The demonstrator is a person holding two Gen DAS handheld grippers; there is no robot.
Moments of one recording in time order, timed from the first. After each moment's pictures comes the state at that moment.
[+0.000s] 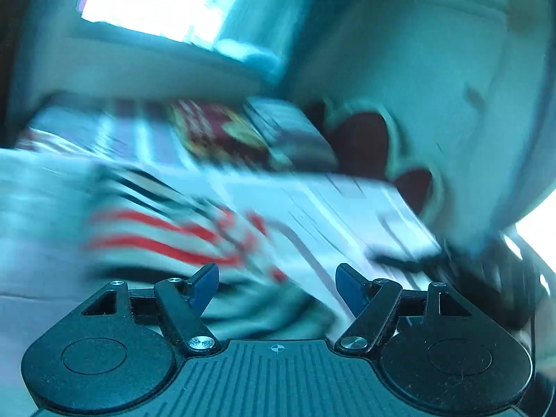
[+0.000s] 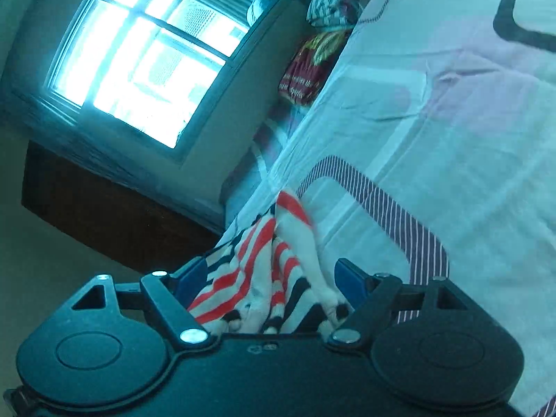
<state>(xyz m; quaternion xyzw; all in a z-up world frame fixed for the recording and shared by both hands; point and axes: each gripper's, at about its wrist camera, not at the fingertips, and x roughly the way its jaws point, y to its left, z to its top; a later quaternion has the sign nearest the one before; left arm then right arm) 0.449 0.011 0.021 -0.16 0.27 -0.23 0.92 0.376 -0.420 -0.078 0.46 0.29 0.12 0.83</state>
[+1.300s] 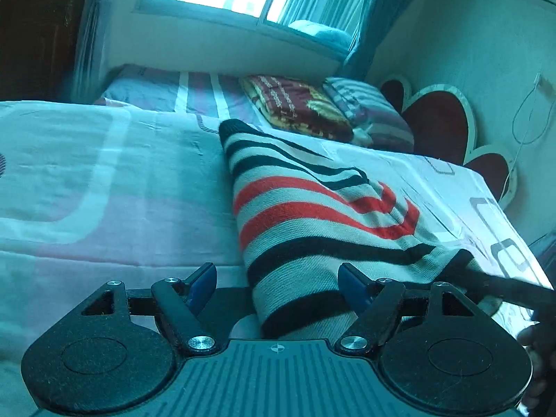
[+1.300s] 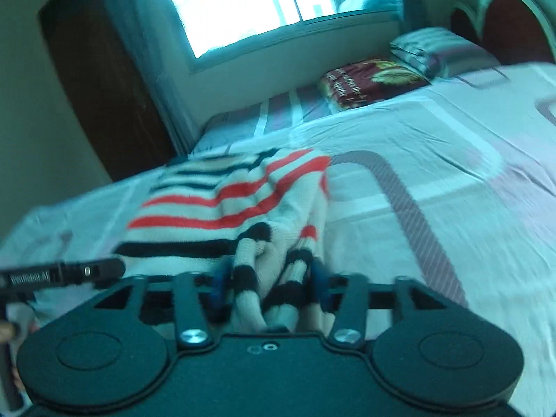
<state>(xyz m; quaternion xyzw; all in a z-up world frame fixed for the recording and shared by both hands) 0.473 0.032 -0.049 -0.12 0.34 -0.14 0.92 0.367 -0.337 -0.067 0.17 0.31 0.10 0.93</state>
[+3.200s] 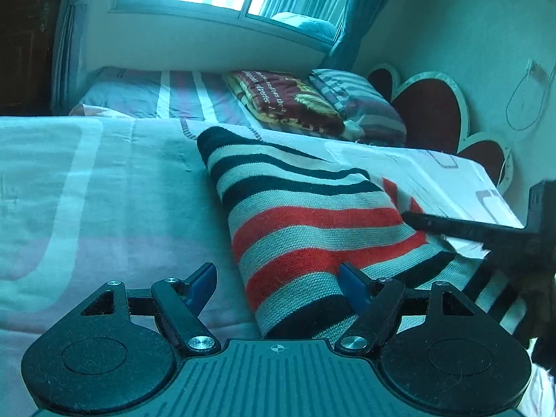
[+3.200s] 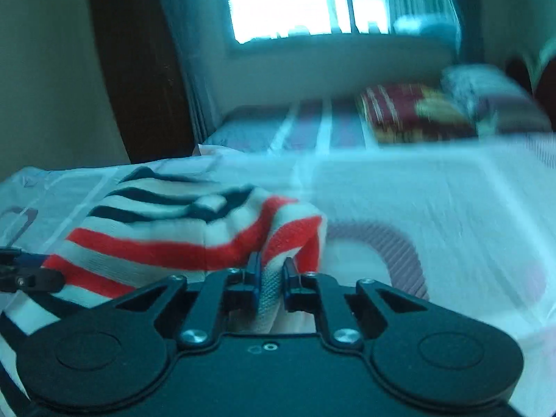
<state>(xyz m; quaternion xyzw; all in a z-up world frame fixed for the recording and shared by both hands) 0.535 0.018 -0.064 -0.09 0.35 -0.17 0.92 0.500 -0.327 -0.088 0.06 0.32 0.17 0.93</state>
